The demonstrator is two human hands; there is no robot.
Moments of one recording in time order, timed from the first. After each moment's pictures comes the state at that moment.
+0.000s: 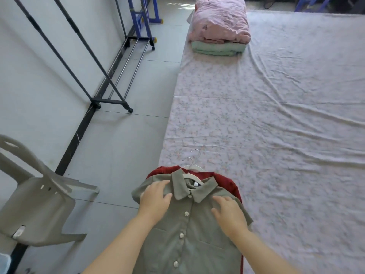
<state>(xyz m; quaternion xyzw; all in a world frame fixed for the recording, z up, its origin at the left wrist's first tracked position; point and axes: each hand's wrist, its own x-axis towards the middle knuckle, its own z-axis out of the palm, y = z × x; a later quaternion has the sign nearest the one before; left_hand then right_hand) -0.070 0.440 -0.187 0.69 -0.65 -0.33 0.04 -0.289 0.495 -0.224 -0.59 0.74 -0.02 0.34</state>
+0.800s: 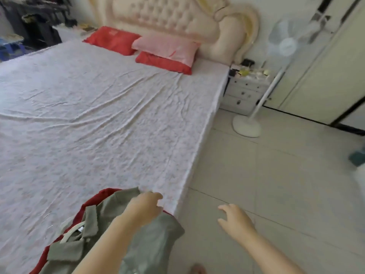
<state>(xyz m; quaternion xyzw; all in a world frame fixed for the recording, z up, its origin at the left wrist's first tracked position) -0.216 0.601 -0.114 -0.01 -0.96 -0.16 -0.24 -0.215 0.878 -0.131 -0.03 0.97 -0.12 0.22</state>
